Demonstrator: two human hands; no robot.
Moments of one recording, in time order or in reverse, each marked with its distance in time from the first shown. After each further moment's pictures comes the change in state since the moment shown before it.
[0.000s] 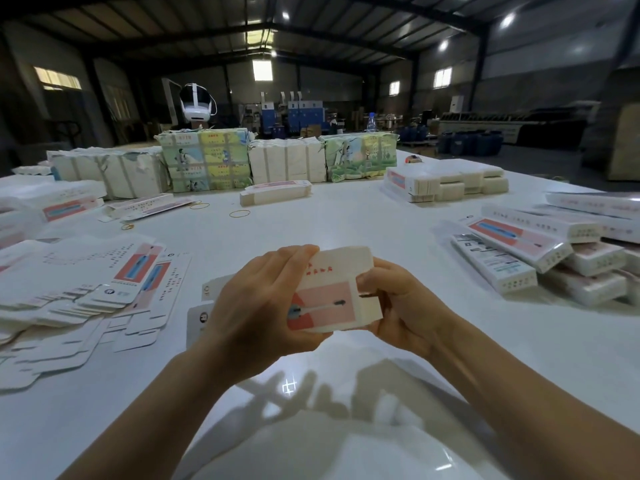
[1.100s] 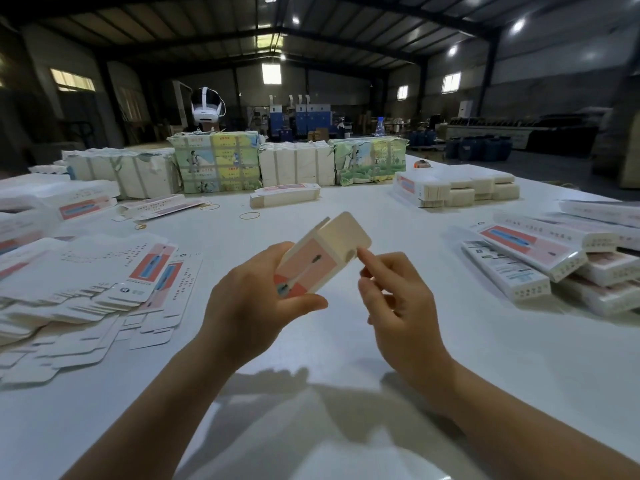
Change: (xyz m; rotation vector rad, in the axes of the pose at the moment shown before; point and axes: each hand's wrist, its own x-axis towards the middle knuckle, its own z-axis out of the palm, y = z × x) left_hand 0.000 -0.017 -0.004 -0.321 0.033 -0.354; right_hand -0.003 0.035 0.017 -0.915 0.497 -0.803
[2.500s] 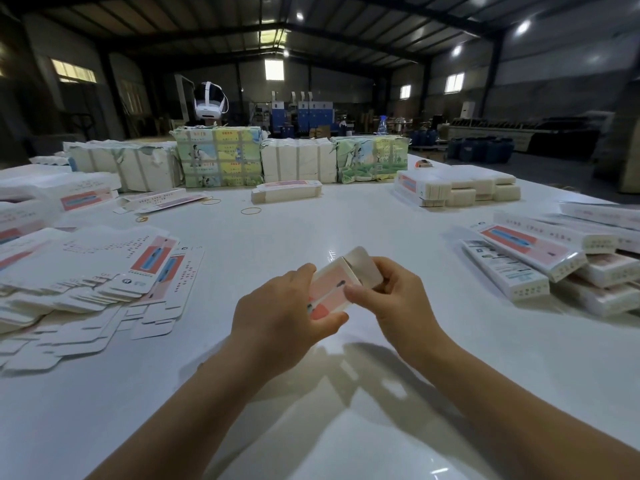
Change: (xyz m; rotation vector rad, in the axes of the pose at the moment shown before) left_hand -0.012 0.008 0.026 0.297 -0.152 -0.088; right_hand 0.008 0.004 -0.003 0.278 -0.163 0.448
